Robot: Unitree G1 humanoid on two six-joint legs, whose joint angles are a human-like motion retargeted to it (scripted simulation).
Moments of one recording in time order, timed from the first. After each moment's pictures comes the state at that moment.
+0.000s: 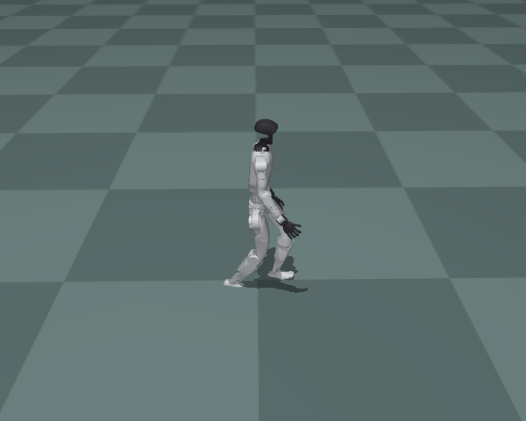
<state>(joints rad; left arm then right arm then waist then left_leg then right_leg) 0.06 0.13 -0.39 1.08 -0.31 -0.16 0.12 -0.18 -0.25 0.35 1.04 0.25 -0.14 -0.16 0.05 0.05 0.08 -0.60 -0.14 -0.12 0.83 -0.61 0.09 0.00 0.09 -0.09 0.57 -0.56 0.02</state>
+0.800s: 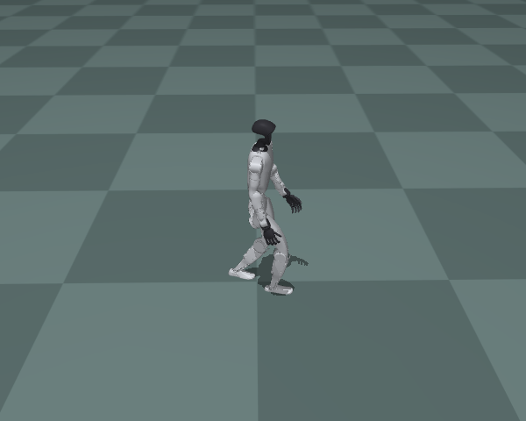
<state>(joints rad) -0.17 0.11 -0.39 1.10 -0.28 -0.17 0.15 -0.03 -0.23 0.27 1.17 0.24 -0.10 -0.13 -0.06 0.09 0.04 -0.09 -0.18 -0.13 0.71 -0.76 0.17 -0.59 0.04 -0.09 0.74 -0.39 0.11</state>
